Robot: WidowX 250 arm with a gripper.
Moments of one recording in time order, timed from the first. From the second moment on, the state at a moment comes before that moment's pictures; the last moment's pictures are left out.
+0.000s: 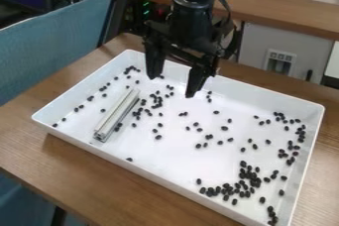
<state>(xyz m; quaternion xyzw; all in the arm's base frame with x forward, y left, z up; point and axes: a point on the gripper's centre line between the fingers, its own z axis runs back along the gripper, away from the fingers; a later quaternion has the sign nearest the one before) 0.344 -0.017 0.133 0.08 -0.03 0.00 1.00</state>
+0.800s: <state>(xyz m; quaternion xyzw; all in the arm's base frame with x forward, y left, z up) 0.337 0.079 0.076 0.16 0.00 0.13 0.98</state>
